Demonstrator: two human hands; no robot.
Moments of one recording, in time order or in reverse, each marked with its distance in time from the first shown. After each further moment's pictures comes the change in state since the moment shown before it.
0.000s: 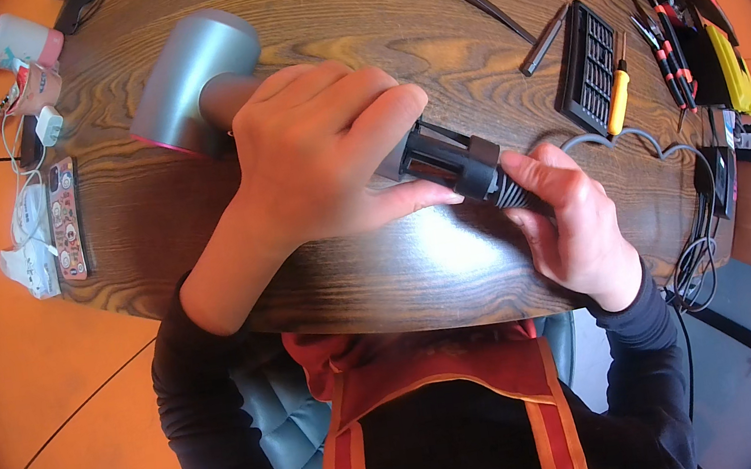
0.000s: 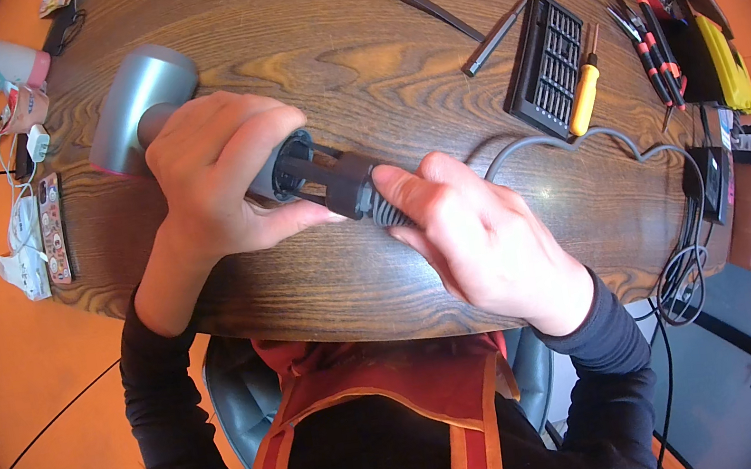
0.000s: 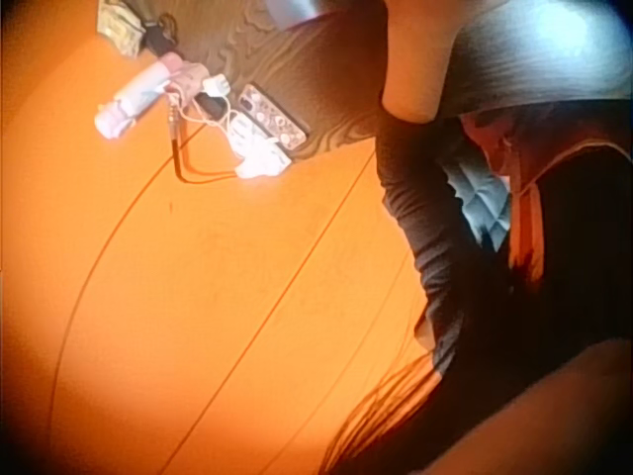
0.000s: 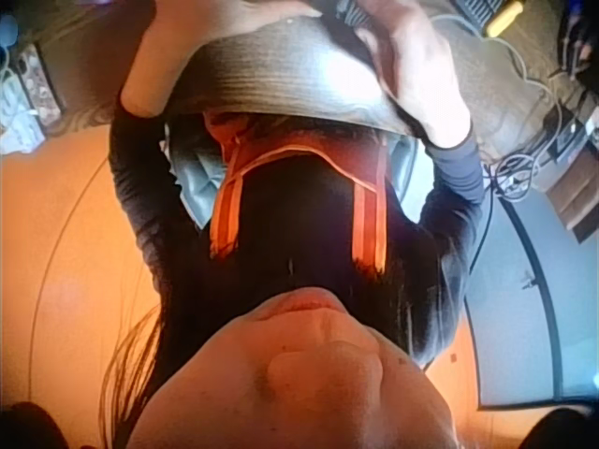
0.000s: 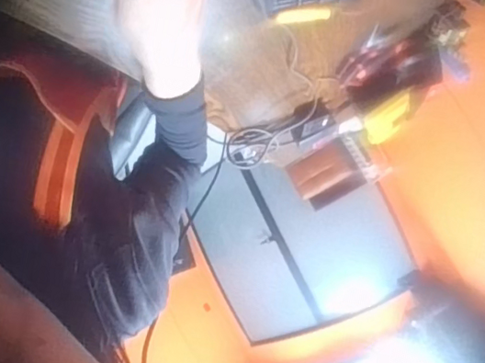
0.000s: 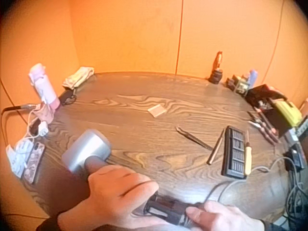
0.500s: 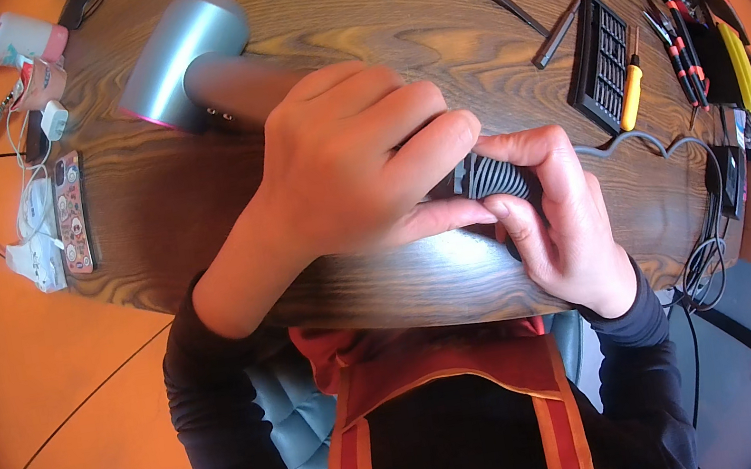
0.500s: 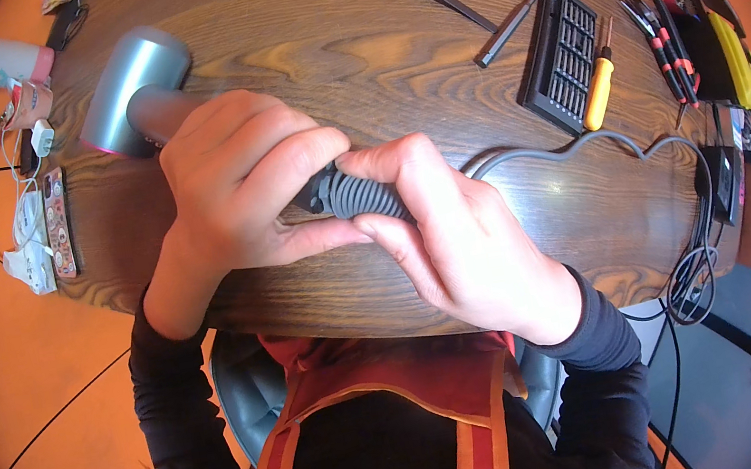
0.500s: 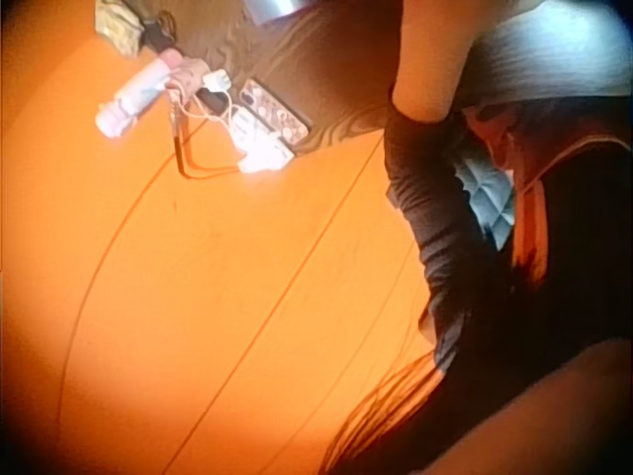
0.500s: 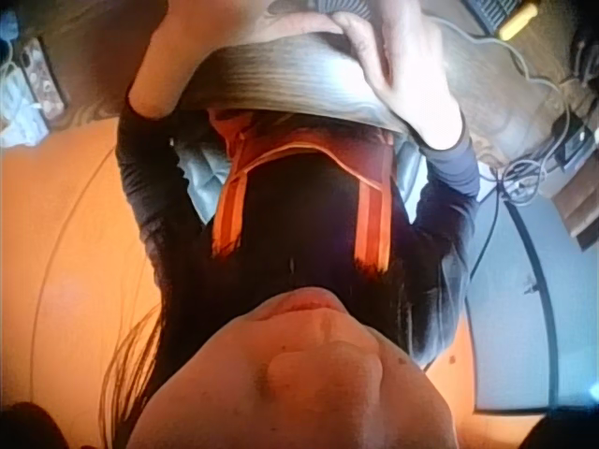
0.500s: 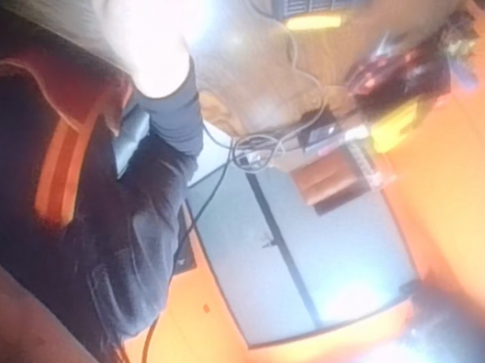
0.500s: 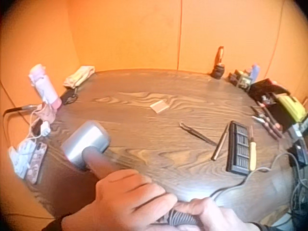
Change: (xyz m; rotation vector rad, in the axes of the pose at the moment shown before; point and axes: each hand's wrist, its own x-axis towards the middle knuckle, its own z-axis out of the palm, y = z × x) left_hand 0.004 0.014 0.005 -0.072 -0.006 0.035; right_hand 0.013 -0.013 0.014 0.335 -0.011 0.276
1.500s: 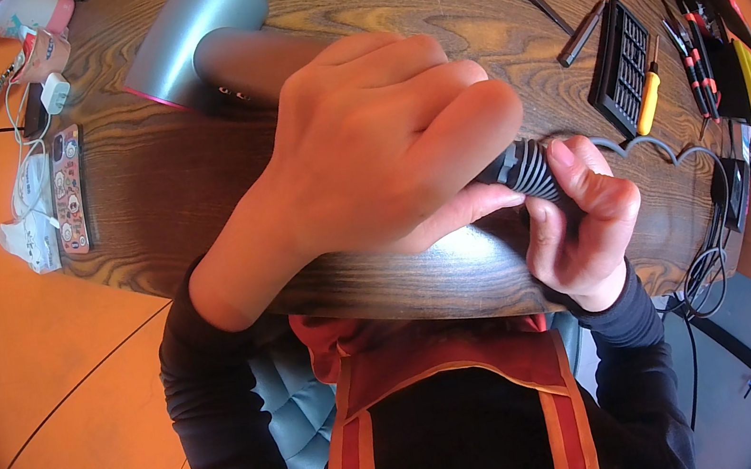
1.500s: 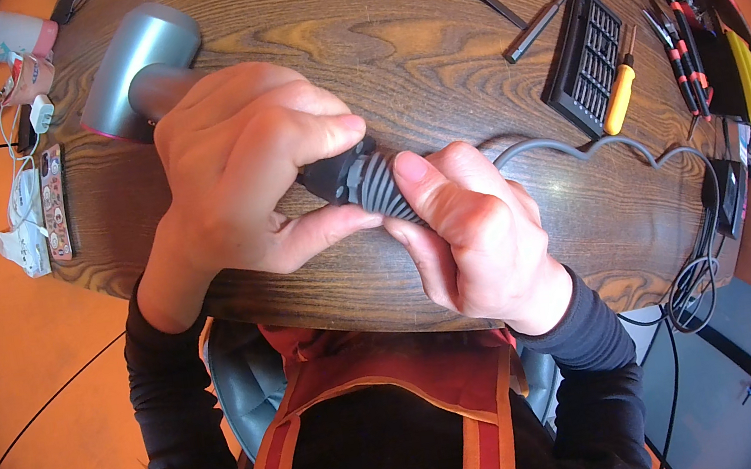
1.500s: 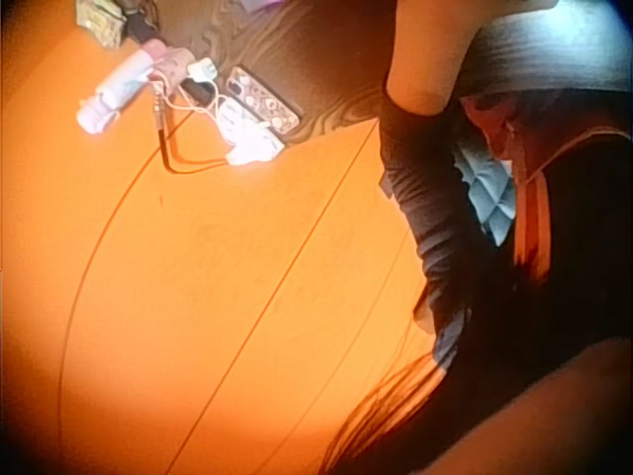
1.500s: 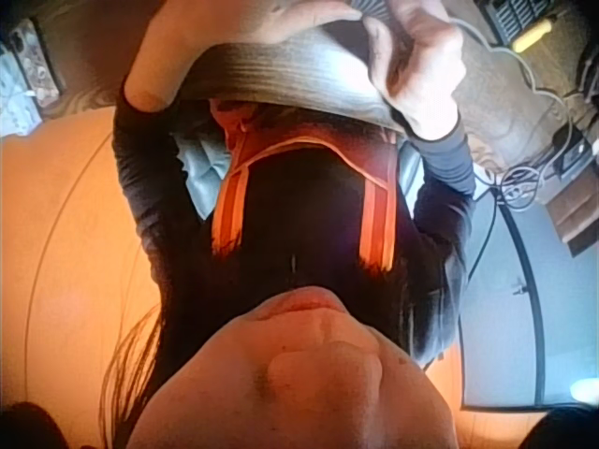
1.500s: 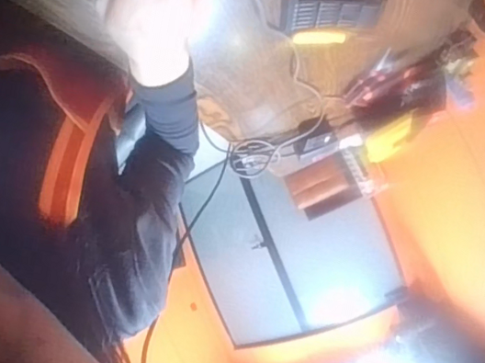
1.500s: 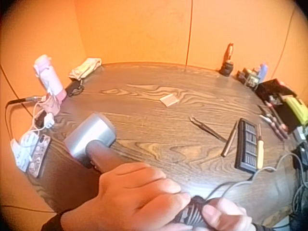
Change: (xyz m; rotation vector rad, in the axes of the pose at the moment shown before) left_hand 0.005 -0.002 -0.019 -0.129 -0.062 0.017; right_hand -0.004 0.015 0.016 -0.206 0.179 -0.373
